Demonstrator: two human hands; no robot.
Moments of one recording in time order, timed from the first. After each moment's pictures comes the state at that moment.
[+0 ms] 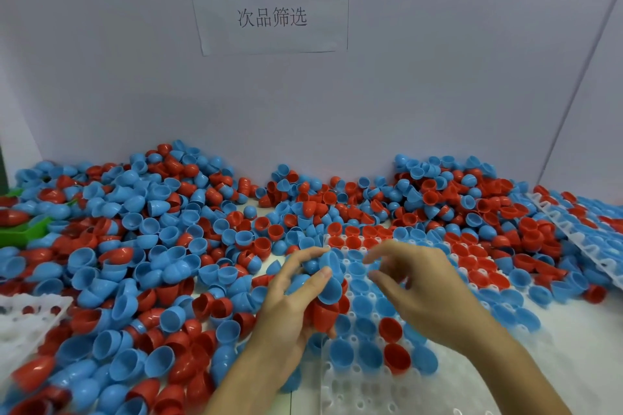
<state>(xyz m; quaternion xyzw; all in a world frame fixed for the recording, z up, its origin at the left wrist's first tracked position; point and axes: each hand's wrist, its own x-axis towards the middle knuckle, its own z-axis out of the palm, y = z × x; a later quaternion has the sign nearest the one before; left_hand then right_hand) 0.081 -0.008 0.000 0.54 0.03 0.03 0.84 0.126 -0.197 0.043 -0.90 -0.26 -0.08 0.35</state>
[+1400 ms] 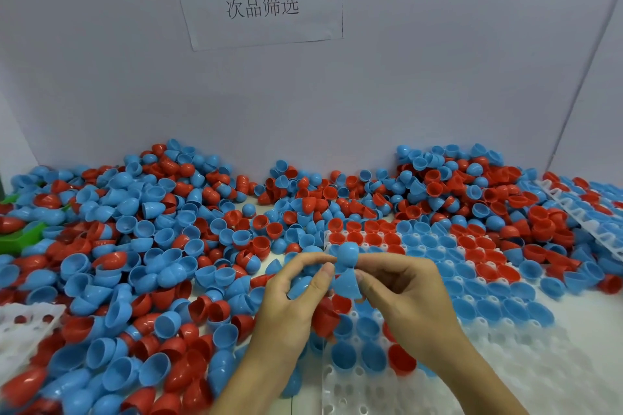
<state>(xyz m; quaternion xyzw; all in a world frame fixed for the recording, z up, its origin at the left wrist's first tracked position) 0.088 -0.010 -0.009 0.66 0.01 0.13 0.74 0.106 -0.168 0.028 -0.72 -0.21 -0.05 0.66</state>
